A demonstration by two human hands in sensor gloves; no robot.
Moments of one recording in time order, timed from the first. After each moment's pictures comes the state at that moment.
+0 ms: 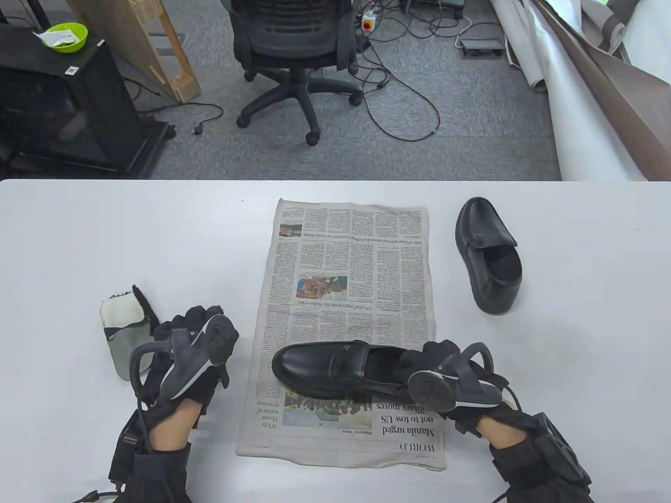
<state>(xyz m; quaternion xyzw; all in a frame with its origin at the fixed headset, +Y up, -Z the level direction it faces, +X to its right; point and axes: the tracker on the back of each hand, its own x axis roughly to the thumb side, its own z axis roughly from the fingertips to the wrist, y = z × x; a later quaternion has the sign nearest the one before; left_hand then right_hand) -0.231 -0.668 -0.255 0.03 0.07 -0.04 1.00 0.142 -0.712 -0.236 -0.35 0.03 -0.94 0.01</state>
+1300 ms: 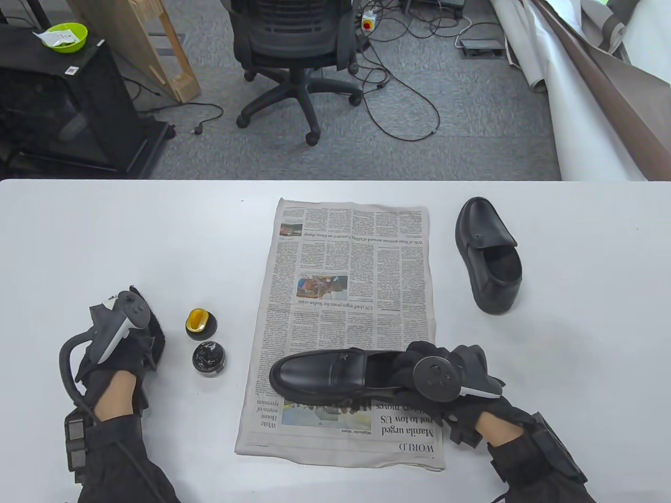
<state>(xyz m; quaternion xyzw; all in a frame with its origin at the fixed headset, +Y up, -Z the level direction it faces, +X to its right) -0.375 -0.749 -0.304 -0.18 0.26 0.00 0.95 0.152 -0.732 -0.248 -0.32 -0.05 -0.94 -0.10</state>
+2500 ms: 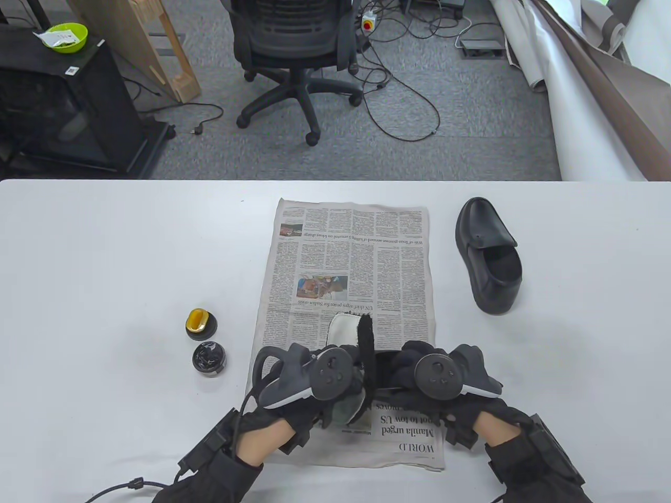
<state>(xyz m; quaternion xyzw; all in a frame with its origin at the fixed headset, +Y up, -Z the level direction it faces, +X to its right) -0.059 -0.678 -0.229 -0.02 -0.24 0.06 0.97 0.153 -0.736 -0.251 -0.32 -0.05 -0.94 -0.13</state>
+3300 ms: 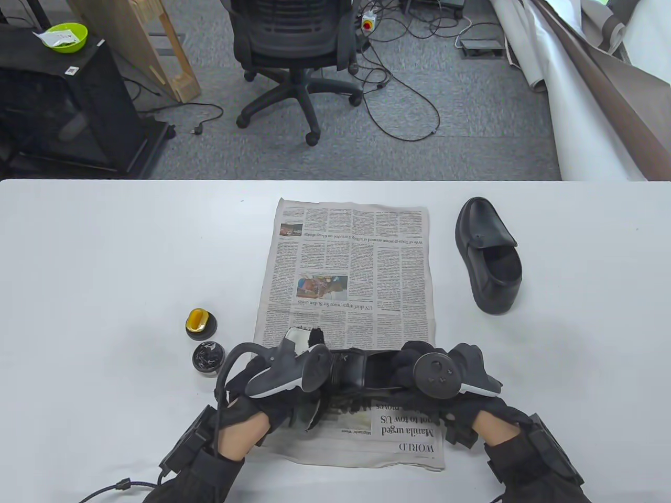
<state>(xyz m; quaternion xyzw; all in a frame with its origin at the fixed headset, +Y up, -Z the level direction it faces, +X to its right) -0.112 -0.707 -0.252 -0.16 -0.16 -0.08 0.97 0.151 -0.737 -0.252 -0.32 -0.06 -0.94 -0.13</state>
